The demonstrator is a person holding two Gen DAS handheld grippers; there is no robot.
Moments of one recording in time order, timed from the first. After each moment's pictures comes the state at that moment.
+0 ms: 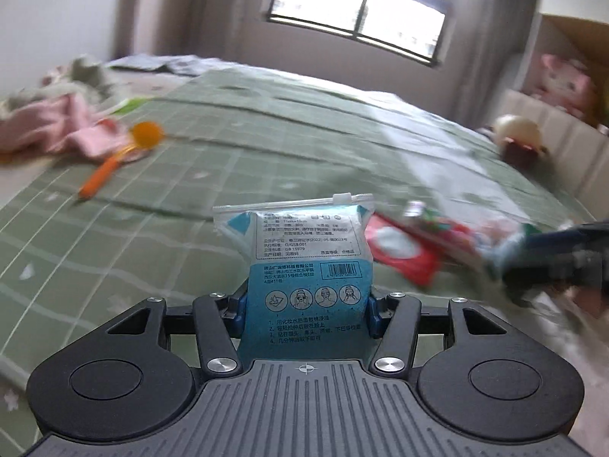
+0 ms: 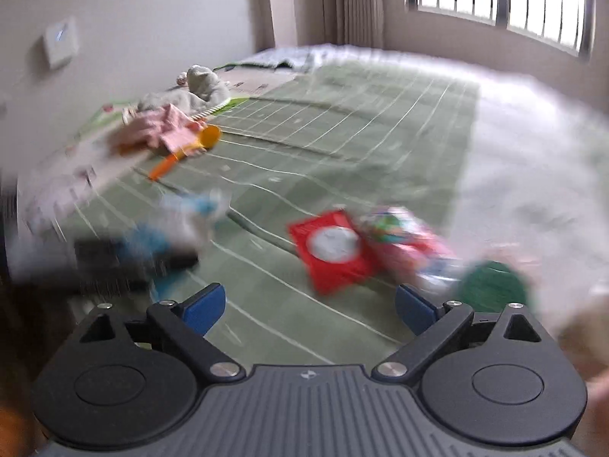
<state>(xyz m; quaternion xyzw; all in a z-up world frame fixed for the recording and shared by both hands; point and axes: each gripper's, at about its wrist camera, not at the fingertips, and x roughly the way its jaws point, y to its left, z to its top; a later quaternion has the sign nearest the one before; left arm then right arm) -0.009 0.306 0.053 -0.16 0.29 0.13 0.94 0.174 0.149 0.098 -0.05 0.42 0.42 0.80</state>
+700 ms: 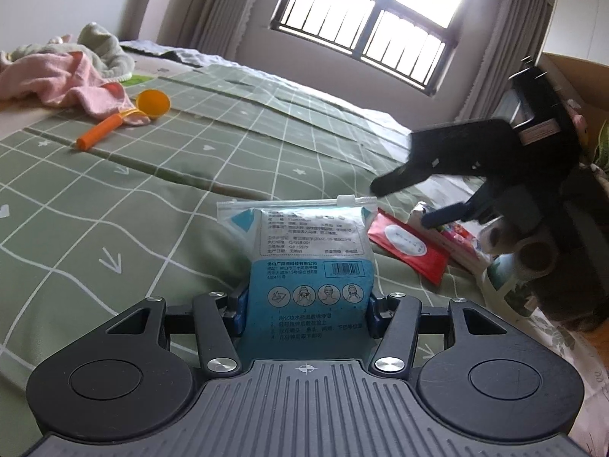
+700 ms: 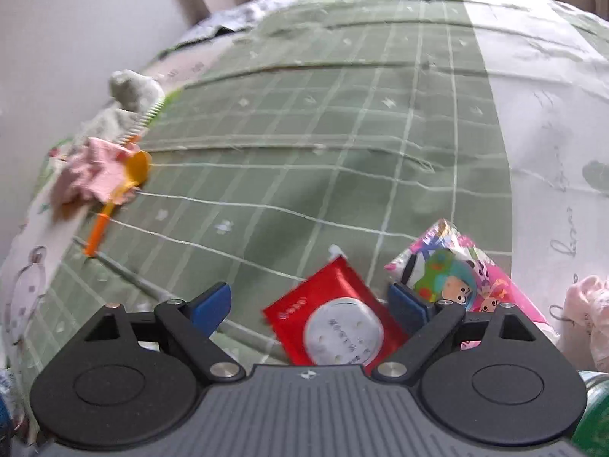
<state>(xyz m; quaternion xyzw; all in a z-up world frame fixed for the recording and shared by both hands) -0.018 0.320 0.015 -0.21 0.25 0.10 0.94 0.268 0.228 0.044 -0.03 0.50 0.34 0.80</state>
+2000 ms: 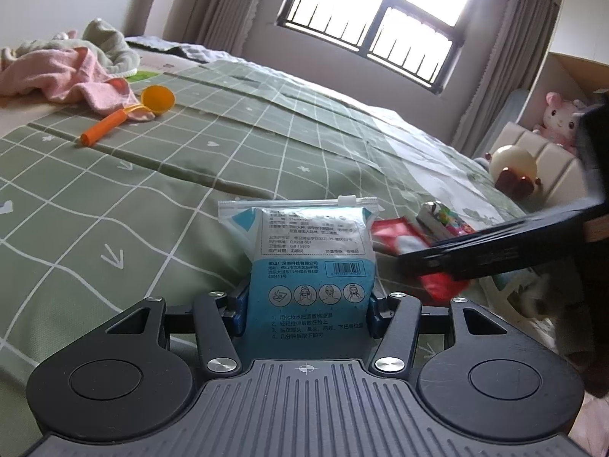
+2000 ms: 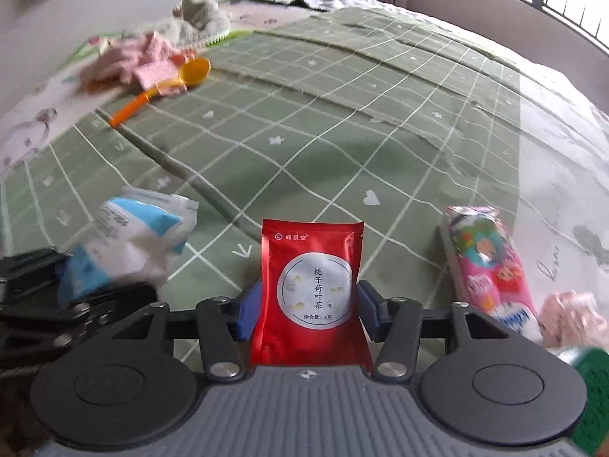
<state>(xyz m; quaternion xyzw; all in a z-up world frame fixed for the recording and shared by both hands) -0.017 0.320 0.017 -0.21 0.25 0.12 0.94 0.177 0.205 0.062 -0.18 0.41 0.40 0.80</state>
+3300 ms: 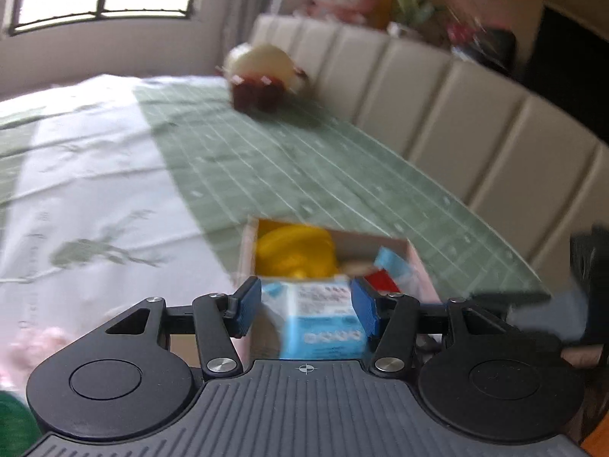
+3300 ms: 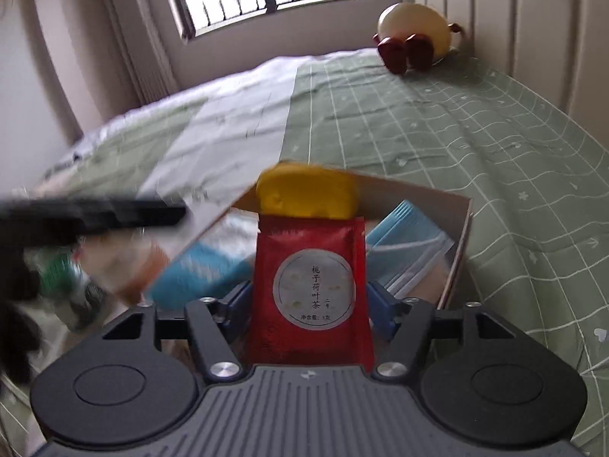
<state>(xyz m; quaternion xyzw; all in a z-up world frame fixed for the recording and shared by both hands) 0.232 -0.046 0.130 -0.06 0.32 -0.19 0.93 0.242 -0.247 0.074 0.03 0.39 0.18 0.90</state>
